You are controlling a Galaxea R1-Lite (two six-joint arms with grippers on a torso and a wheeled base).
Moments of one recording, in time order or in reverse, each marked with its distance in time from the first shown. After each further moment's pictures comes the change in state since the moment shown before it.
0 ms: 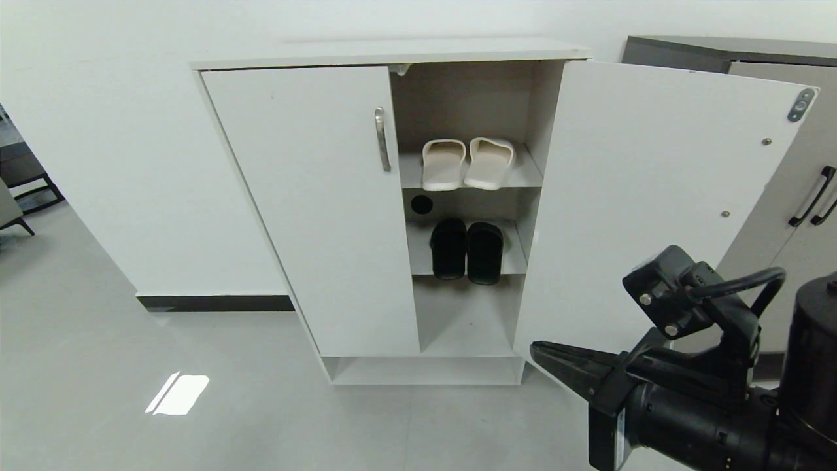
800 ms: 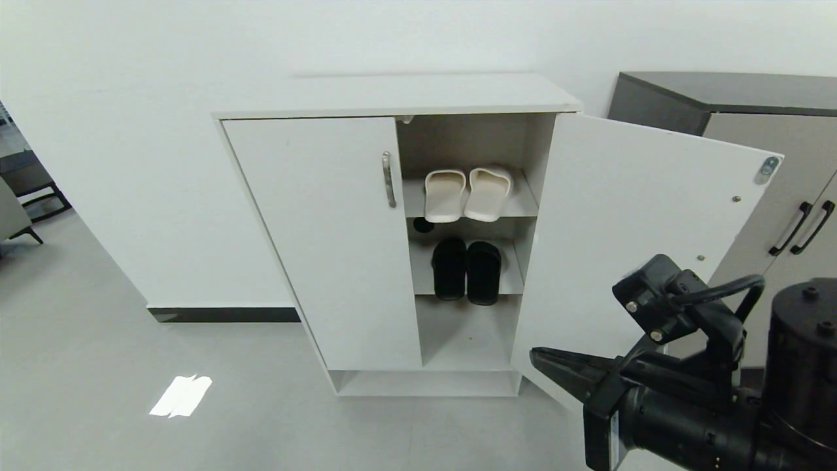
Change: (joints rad) left arm -0.001 0.000 0.000 0.000 -0.001 0.002; right arm -0.016 0.015 0.011 0.003 0.013 -0.001
